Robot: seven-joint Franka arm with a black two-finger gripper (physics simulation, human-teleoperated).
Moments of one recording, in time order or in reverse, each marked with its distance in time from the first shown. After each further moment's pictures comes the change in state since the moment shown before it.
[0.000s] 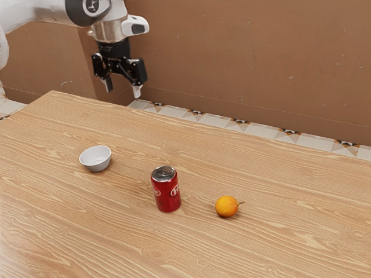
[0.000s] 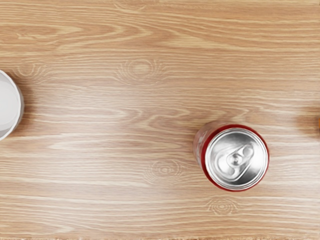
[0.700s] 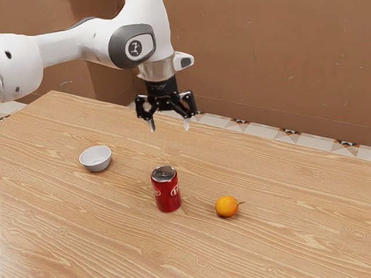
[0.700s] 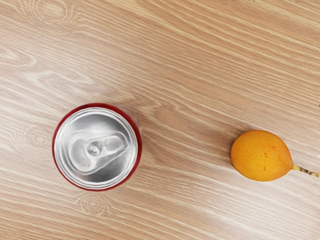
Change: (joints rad) arm -0.005 0.025 -0.184 -0.184 -0.059 0.216 -0.517
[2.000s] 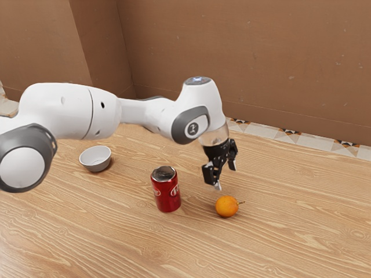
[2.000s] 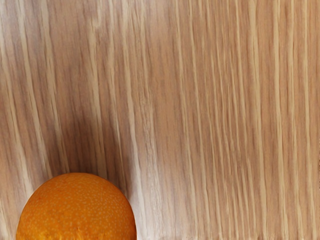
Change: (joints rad) arm -0.088 0.429 -0.059 0.053 0.056 0.474 -1.235
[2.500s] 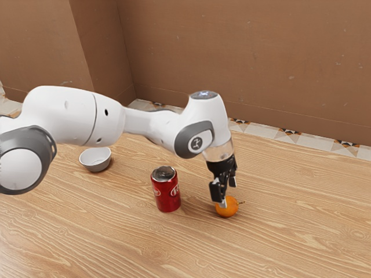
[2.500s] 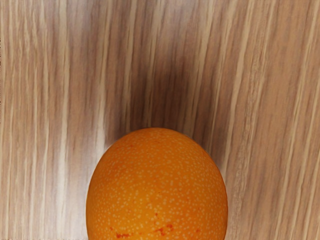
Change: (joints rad) arm -0.020 -0.016 -0.022 -0.089 -0.003 0.021 -0.252
